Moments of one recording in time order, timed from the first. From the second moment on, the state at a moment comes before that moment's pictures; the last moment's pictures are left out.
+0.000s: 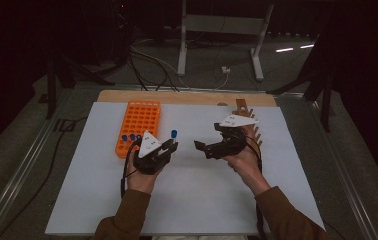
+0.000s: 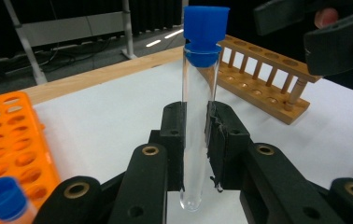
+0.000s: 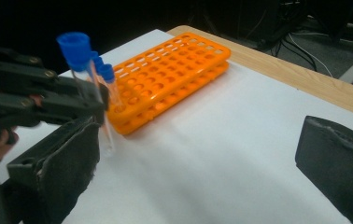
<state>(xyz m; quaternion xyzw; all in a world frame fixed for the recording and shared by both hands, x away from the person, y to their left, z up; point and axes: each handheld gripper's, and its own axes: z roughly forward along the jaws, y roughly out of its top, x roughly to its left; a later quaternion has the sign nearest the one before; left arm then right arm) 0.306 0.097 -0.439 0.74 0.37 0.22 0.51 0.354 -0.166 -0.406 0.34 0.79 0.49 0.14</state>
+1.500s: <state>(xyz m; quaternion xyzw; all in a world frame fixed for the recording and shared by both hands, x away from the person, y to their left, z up) 0.285 0.215 -0.430 0.68 0.45 0.26 0.52 0.354 -0.223 -0.408 0.39 0.75 0.49 0.18</state>
